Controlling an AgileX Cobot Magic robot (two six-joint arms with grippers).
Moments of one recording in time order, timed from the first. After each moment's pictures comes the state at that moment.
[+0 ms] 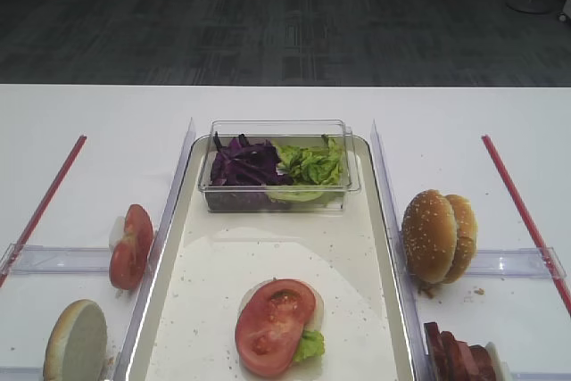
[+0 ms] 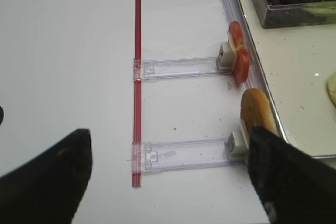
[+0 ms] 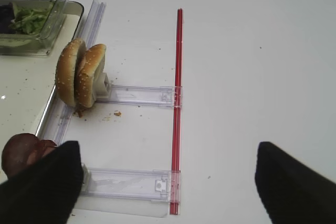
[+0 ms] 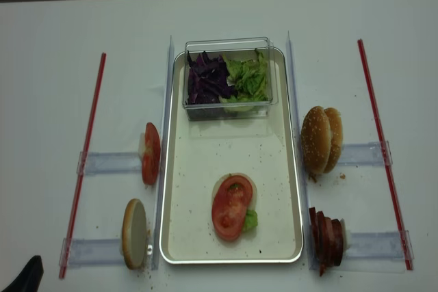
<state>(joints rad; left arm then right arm) 0.03 -0.01 -0.49 -0.03 1.19 0.00 -0.06 -0.02 -0.48 0.12 1.13 -0.13</state>
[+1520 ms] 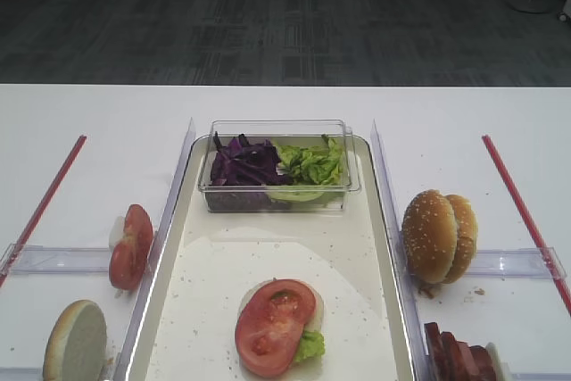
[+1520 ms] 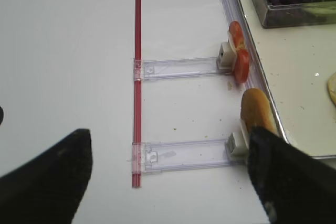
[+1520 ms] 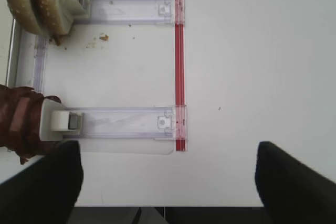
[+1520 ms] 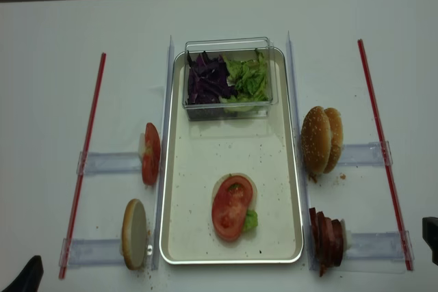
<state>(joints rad) 0.03 -0.01 -0.49 -0.03 1.19 0.00 -0.06 0.46 -0.48 0.11 1.12 -0.07</state>
